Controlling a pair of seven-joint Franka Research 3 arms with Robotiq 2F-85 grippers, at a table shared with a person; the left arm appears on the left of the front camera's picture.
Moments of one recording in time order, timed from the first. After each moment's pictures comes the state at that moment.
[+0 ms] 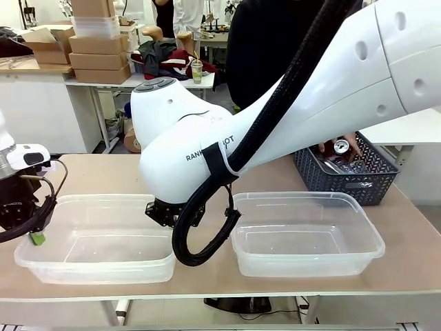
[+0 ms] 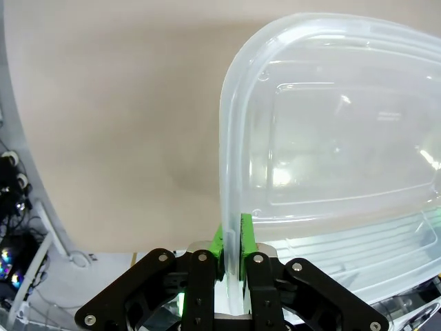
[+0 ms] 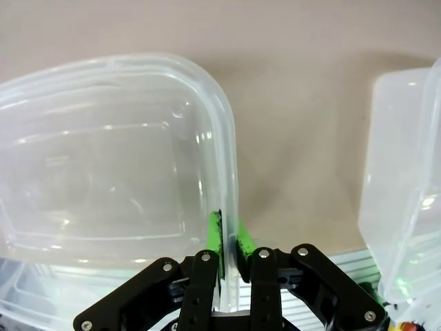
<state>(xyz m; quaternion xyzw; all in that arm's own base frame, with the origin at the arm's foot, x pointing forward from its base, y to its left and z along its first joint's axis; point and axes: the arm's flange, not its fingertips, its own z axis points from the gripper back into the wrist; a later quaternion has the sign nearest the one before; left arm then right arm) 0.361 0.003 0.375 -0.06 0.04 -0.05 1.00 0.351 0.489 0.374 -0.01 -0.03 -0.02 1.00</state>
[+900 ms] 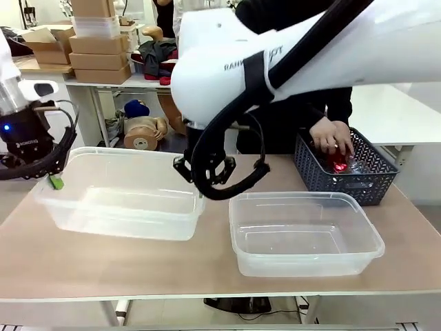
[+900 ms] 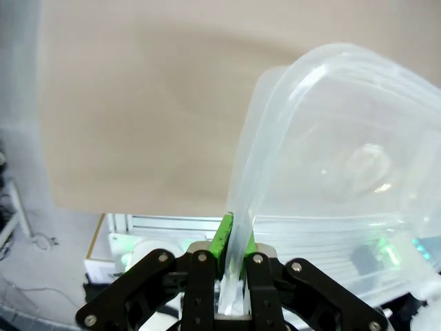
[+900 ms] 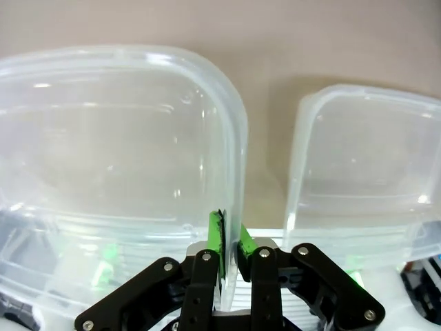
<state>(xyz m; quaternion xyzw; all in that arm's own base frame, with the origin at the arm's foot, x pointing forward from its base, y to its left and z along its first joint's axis) 0.397 -0.045 0.490 -0.09 0.02 0.04 1.00 0.388 0.412 0.483 0.02 -0.01 0.02 1.00</state>
